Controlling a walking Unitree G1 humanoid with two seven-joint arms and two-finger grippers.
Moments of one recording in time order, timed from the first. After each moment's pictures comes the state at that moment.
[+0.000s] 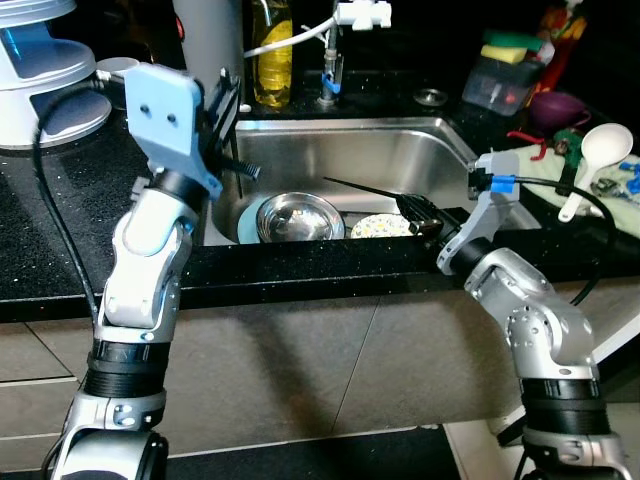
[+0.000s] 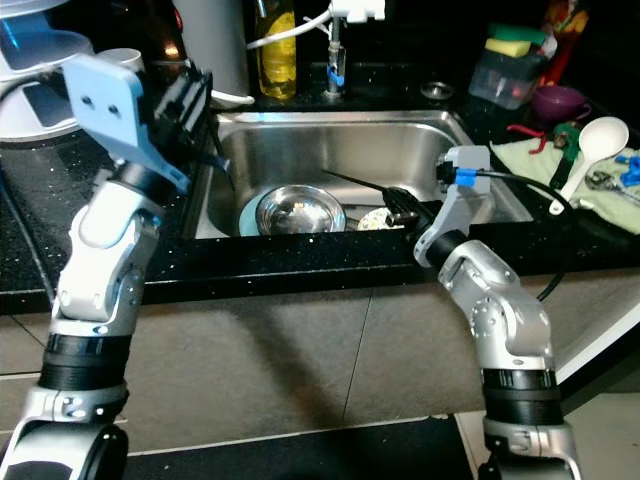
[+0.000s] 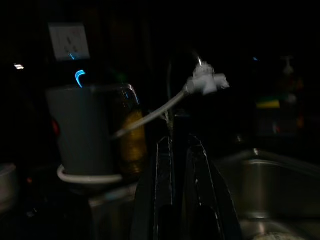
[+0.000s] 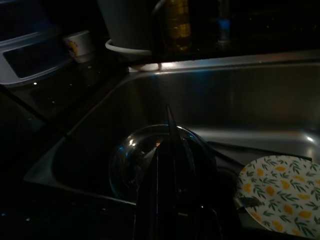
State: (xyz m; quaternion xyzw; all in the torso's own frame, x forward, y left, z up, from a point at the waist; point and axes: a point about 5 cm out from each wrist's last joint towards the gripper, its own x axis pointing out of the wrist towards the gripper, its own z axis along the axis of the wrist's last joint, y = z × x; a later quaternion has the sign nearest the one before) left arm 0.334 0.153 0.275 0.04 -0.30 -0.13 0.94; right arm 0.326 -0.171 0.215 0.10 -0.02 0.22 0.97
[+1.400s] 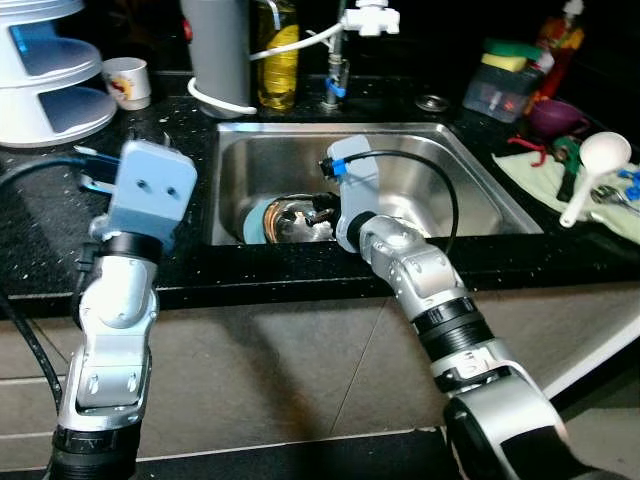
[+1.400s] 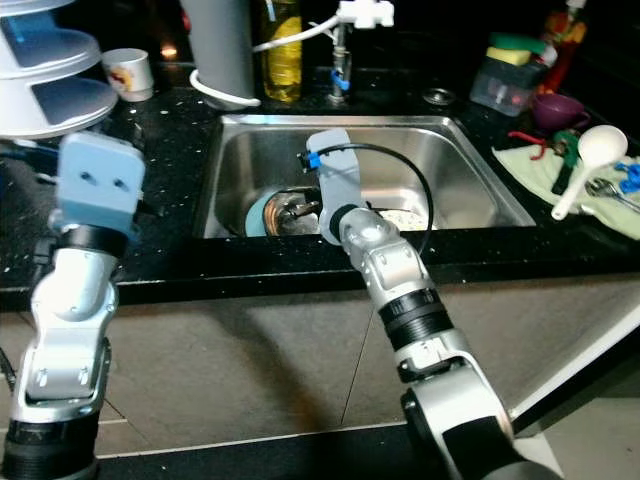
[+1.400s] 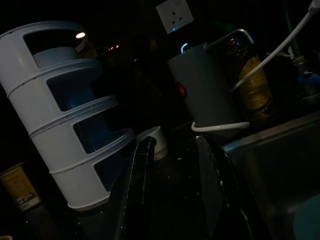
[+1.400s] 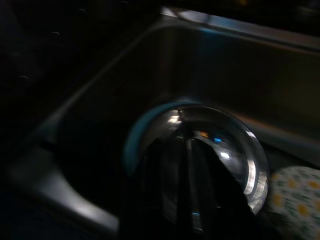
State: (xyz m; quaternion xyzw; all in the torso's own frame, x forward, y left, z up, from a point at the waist) left arm 0.278 0.181 0.258 0.25 -0.26 0.10 0.93; right arm 0.379 -0.057 0.201 -0.03 0.07 0.24 0.97
